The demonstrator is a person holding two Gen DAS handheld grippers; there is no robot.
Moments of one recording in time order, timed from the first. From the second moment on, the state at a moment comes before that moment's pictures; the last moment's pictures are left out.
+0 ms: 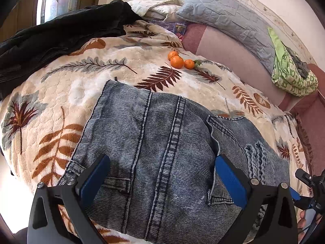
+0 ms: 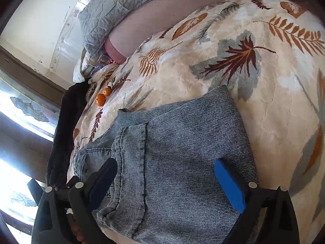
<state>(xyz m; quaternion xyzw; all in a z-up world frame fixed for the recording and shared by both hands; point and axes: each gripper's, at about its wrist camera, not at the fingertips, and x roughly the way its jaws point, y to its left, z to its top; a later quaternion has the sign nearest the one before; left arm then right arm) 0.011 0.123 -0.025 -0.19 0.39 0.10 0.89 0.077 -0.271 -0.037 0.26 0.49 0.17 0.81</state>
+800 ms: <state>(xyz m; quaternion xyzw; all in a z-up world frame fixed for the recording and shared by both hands) 0.012 0.121 -0.026 -0.19 0.40 0.10 0.89 0.078 -0.267 -0.039 0.26 0.50 0.17 0.81</state>
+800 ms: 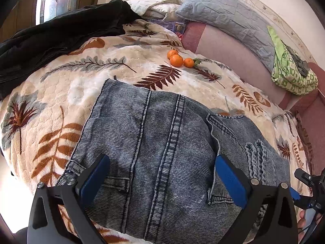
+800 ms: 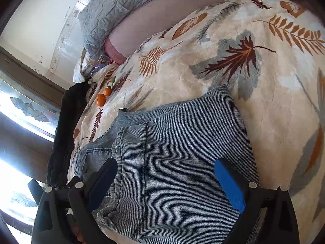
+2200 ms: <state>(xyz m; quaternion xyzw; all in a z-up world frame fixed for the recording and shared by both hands) -0.032 0.151 0.007 -0.16 0.29 0.15 0.93 0.040 -0.207 0.001 0.25 0.48 0.28 0.79</state>
